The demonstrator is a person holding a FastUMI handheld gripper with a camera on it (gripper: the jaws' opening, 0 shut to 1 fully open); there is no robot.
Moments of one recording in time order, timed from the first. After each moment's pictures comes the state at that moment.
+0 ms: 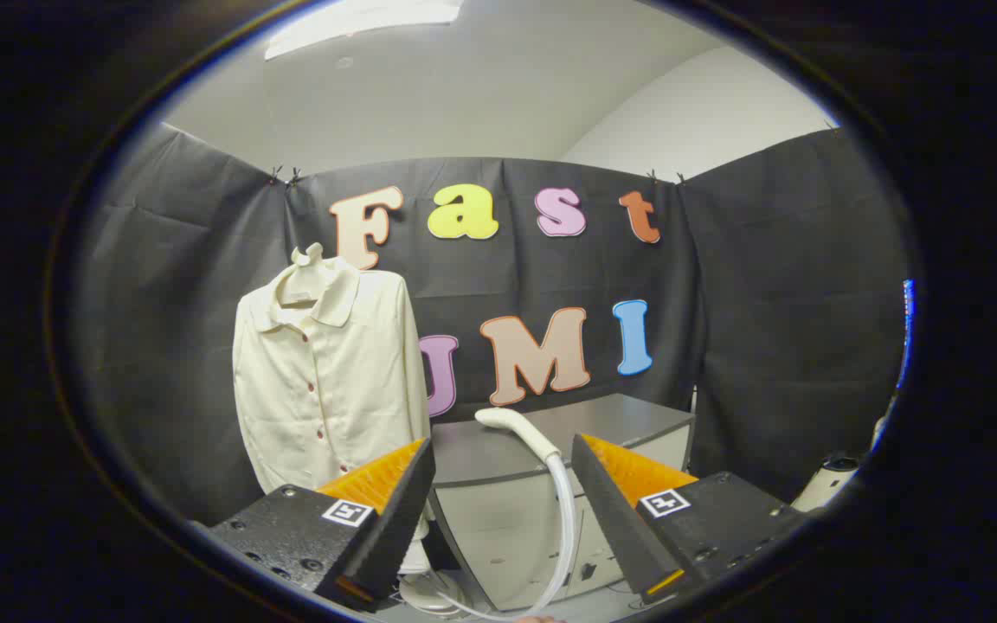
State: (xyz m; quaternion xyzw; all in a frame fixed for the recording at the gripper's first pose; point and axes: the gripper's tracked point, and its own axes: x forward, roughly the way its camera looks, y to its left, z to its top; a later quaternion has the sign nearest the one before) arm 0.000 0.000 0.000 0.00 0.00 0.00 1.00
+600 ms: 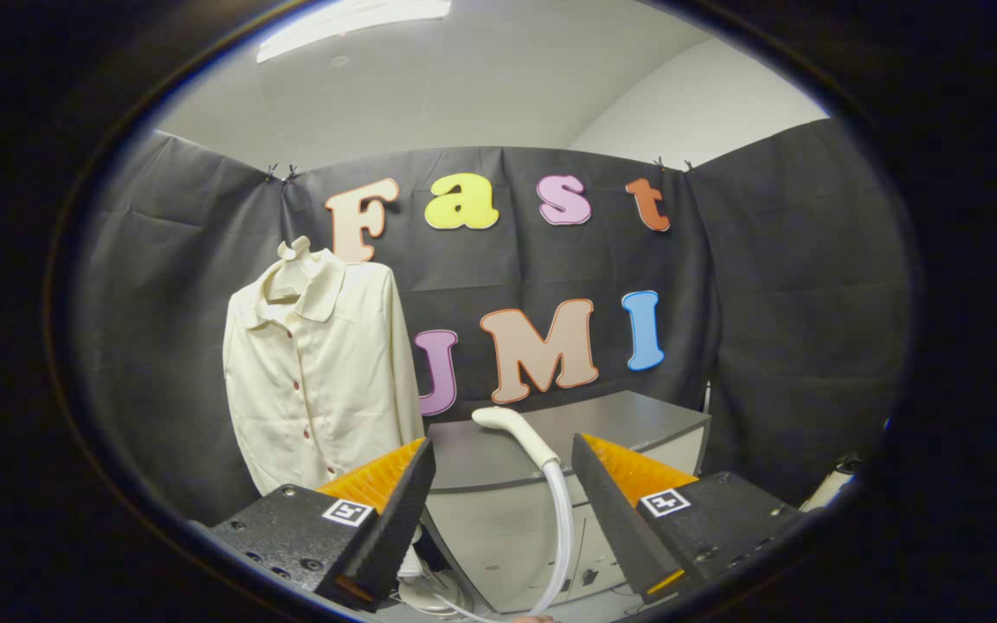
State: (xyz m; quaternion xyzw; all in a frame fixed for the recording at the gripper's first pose) arm 0.046 -0.024 0.004 0.00 0.01 0.02 1.00
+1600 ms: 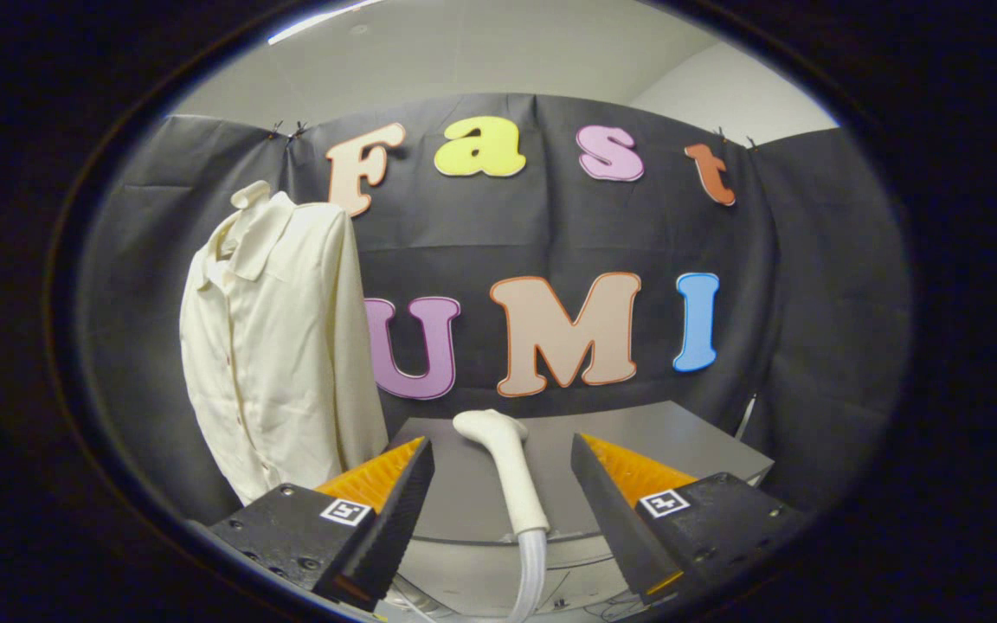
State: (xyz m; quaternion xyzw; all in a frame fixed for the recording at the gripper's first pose) arm 0.242 -0.052 0.012 -0.05 0.08 0.08 0.99
